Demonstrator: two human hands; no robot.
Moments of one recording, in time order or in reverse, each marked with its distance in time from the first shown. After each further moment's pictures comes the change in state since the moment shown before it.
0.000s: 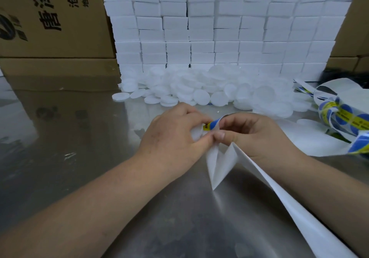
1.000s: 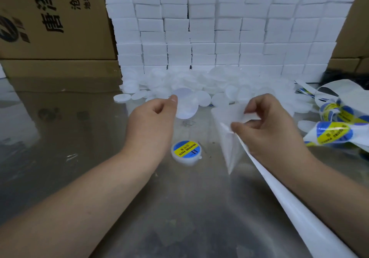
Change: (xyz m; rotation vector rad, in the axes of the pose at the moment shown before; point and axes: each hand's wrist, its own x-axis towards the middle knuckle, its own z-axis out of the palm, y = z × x) left_hand 0.014 -0.020 -0.004 -0.418 0.345 -0.430; right_hand 0.005 0.007 -0.010 -0.419 0.405 -0.111
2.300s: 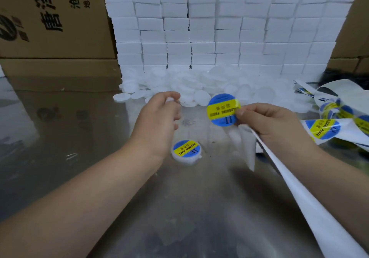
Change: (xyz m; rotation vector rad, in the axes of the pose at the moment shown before) left_hand -0.001 0.013 0.001 -0.287 -0.194 -0.104; right_hand 0.007 -0.011 -0.005 0.390 -0.115 0.271
